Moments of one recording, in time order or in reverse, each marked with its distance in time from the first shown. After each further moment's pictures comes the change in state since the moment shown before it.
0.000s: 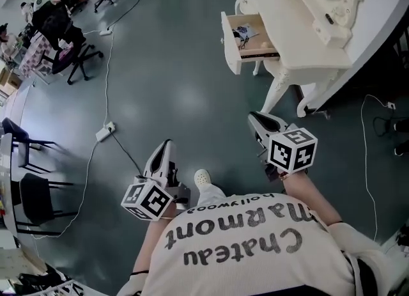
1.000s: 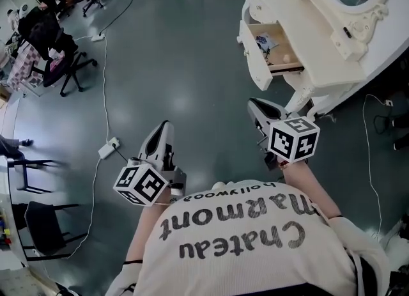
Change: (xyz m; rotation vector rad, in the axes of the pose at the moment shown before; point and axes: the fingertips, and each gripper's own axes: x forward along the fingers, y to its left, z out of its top) left arm 0.101 0.153 0.143 0.028 0.035 -0.133; right arm 0.189 0.051 0.081 -0.010 -0.056 -0.085
